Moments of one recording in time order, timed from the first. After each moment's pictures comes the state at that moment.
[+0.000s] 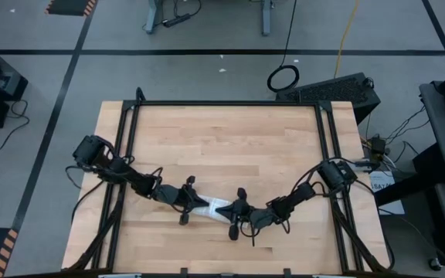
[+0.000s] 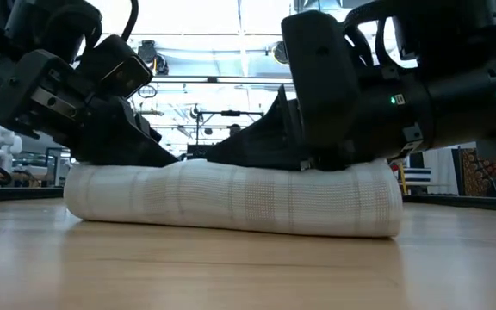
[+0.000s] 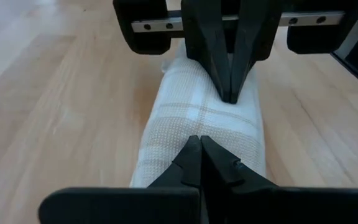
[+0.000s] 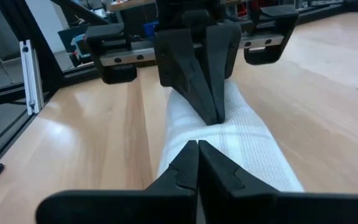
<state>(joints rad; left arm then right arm) -0.39 1.77 0.40 0.93 -0.19 -0.23 0.48 2.22 0.90 1.04 0.63 0.41</state>
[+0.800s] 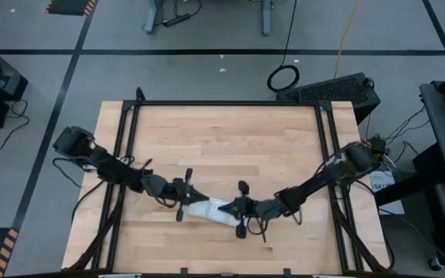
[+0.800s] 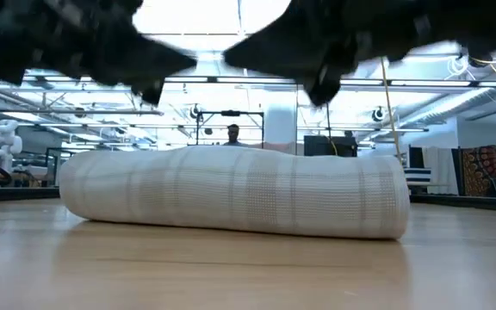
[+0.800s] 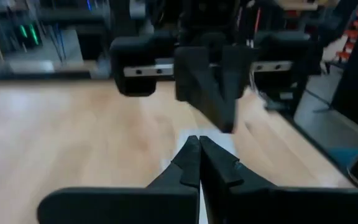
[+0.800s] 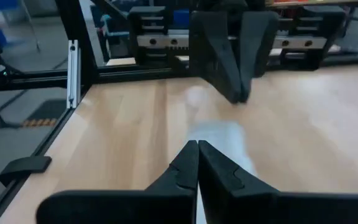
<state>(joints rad) -0.38 1.53 0.40 0.99 -0.19 -0.06 0.47 1.89 0.88 0.77 0.49 0.22</state>
